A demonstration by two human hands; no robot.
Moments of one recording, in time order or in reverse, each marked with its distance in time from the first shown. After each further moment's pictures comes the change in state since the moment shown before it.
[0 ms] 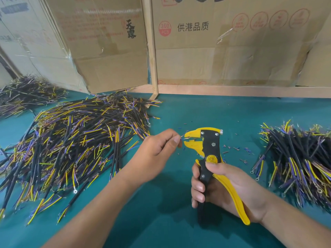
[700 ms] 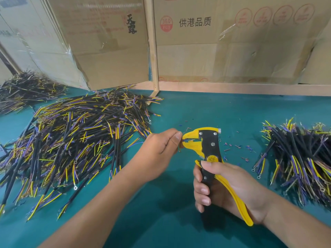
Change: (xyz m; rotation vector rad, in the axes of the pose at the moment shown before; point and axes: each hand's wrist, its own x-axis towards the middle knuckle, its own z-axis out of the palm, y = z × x) left_hand -0.001 0.008 0.005 0.073 -0.007 -0.026; right_hand 0.000 0.001 0.008 -0.042 0.056 0.055
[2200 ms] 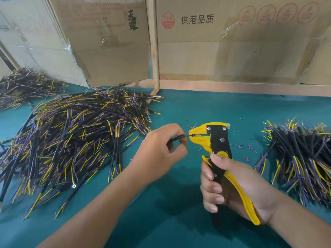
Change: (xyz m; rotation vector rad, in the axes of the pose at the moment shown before) left_hand 0.000 -0.001 0.003 0.089 0.093 0.101; right_hand -0.006 -0.006 -0.003 0.030 0.000 -0.014
